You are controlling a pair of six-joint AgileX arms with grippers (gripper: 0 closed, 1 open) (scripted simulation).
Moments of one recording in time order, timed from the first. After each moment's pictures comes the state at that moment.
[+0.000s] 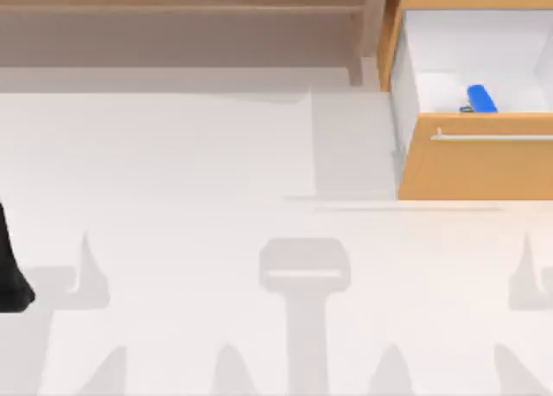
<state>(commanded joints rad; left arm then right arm) 0.00 0.00 0.00 0.00 0.00 0.00 0.00 0.00 0.00 0.00 0.00 0.00</state>
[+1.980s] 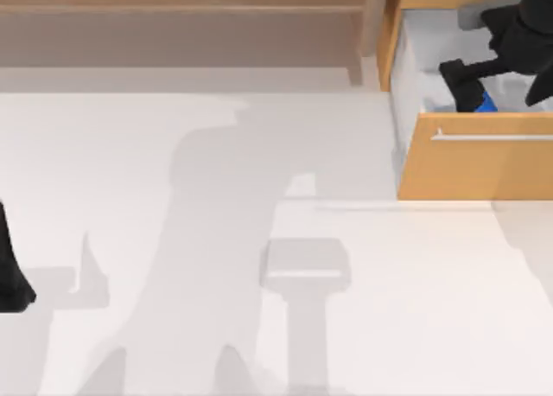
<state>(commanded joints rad) 0.00 0.00 0.00 0.00 0.00 0.00 0.12 2.41 2.16 -1.21 -0.01 -0.14</state>
